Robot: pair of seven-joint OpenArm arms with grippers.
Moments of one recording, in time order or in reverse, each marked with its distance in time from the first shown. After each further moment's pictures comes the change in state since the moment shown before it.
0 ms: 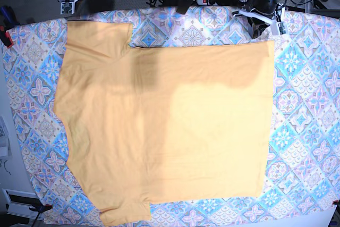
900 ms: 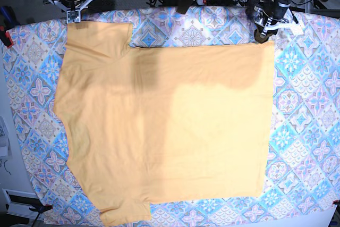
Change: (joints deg) left arm -6.7 8.4 -19.2 -7.5 -28.5 0.7 18.5; right arm 2.7 0.0 -2.1 1.5 -4.9 0.1 -0.2
